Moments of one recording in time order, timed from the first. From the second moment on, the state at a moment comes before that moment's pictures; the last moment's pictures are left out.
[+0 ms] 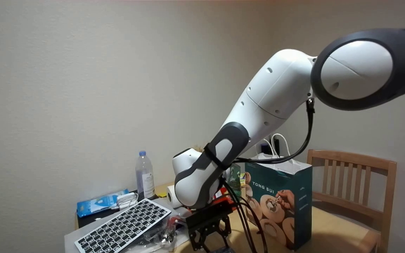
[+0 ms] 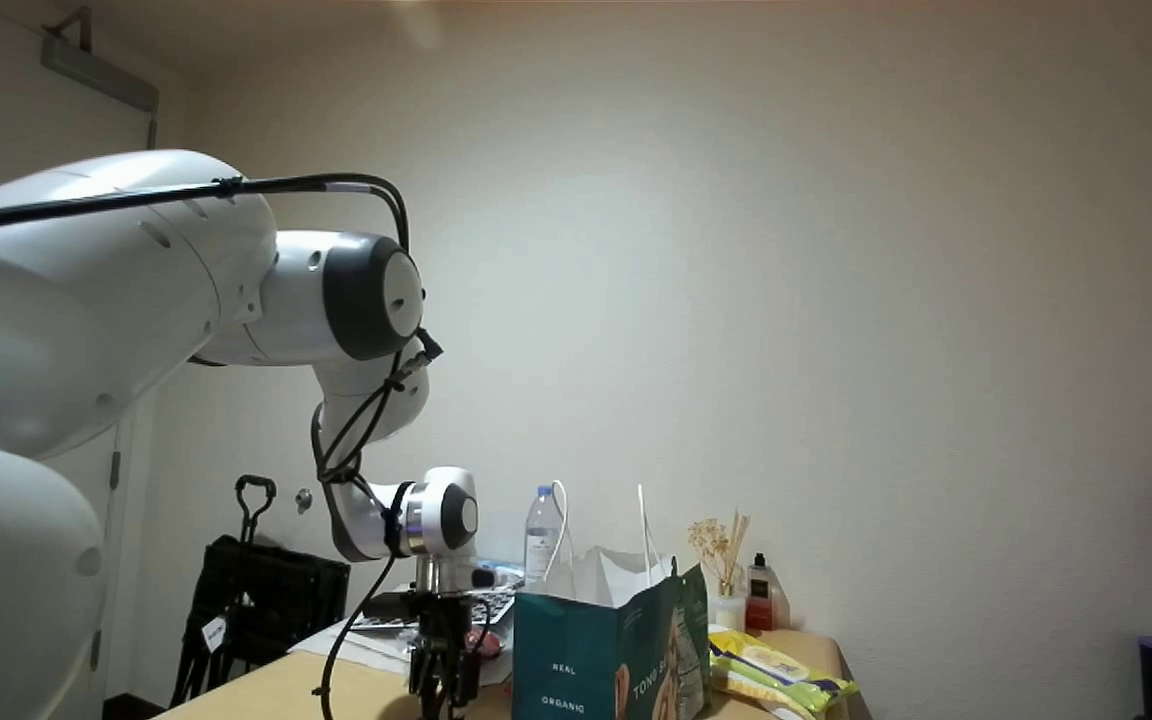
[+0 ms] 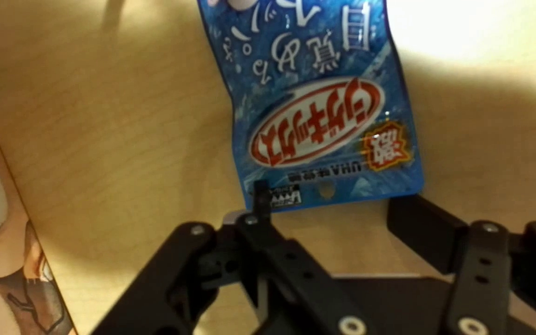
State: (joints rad) arm 0.34 0.85 -0.08 -1.58 -0.09 2.16 0.75
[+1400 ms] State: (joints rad) arm 0.34 0.83 0.01 -1.58 0.01 2.10 0.81
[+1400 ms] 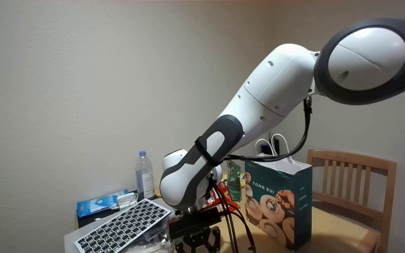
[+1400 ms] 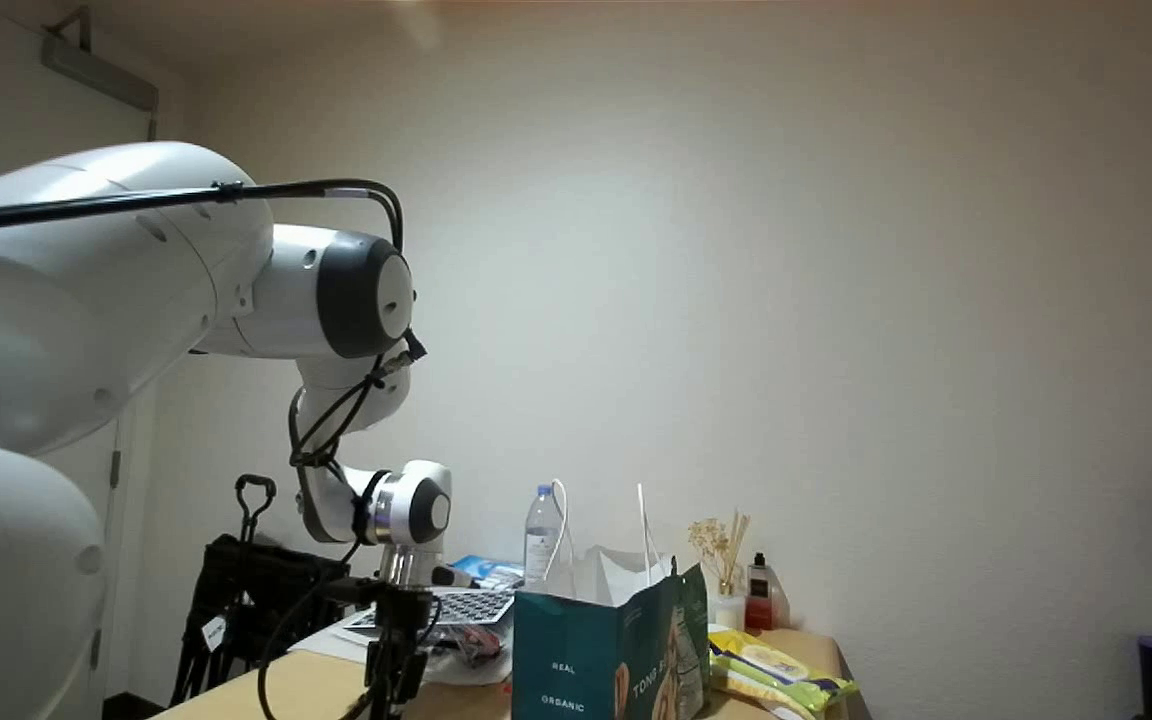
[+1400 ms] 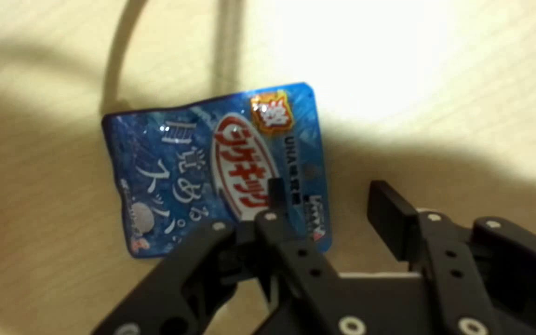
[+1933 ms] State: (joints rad) arm 0.37 0.83 0.02 -1.60 0.01 2.11 0.81
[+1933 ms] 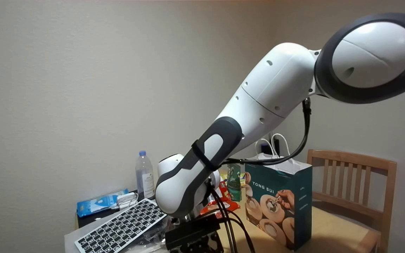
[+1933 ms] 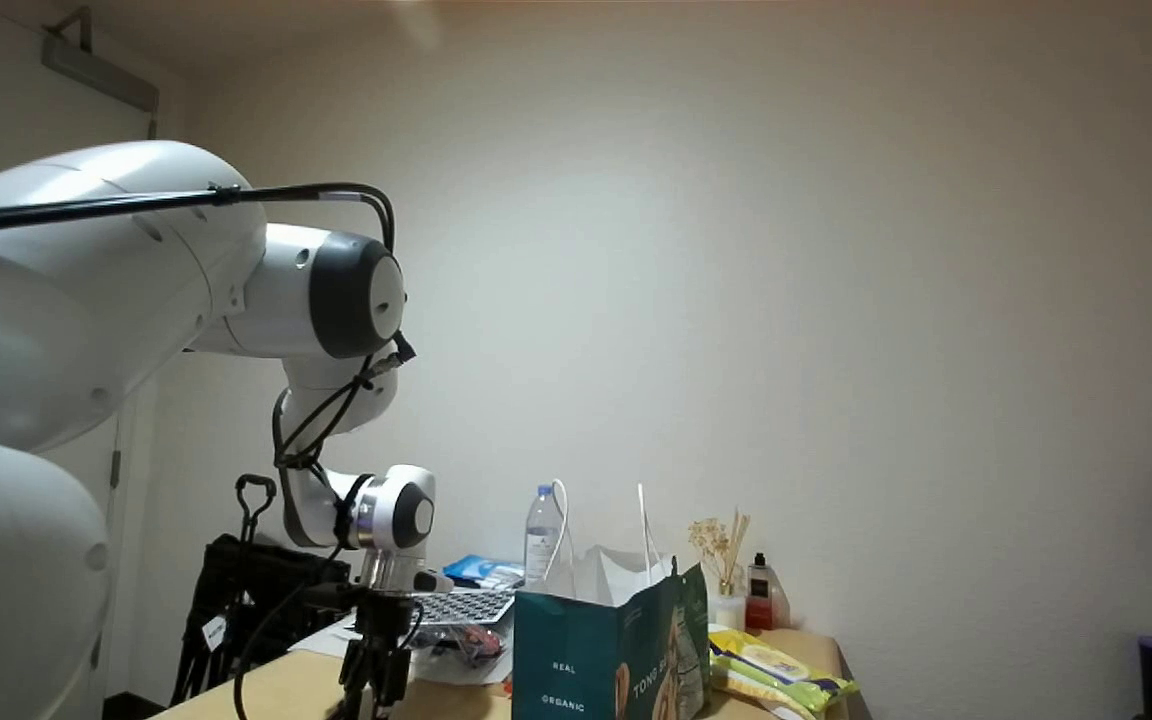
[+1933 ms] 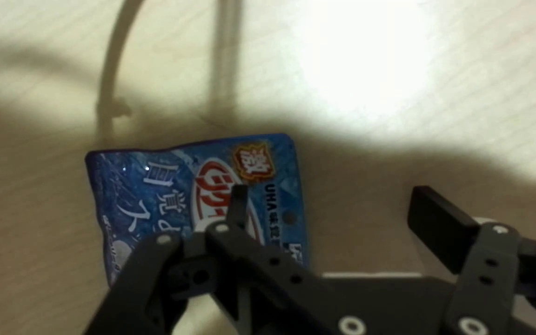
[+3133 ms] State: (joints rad) arm 0.35 0.82 -0.01 -1.58 0.03 1.74 0.95
